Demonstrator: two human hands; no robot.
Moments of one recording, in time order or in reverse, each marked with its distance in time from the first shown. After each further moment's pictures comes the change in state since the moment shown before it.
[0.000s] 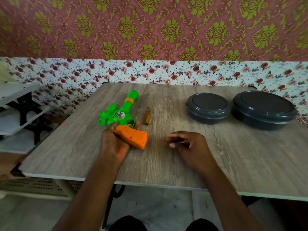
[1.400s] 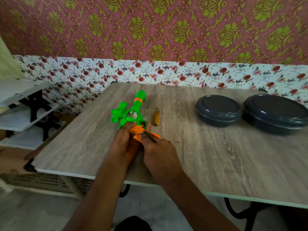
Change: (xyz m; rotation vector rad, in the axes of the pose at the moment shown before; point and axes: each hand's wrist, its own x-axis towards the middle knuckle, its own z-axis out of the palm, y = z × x) left_hand 0.010 -0.001 -0.008 0.161 0.044 -0.018; right_hand 0.006 -0.062 0.106 -0.699 0.037 -0.360
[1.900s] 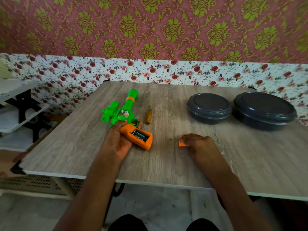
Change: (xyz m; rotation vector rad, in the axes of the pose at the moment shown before) left_hand 0.001 0.001 0.000 -0.059 -0.034 0.017; right_hand -0.045 0.136 -0.041 0.026 -0.114 0.102
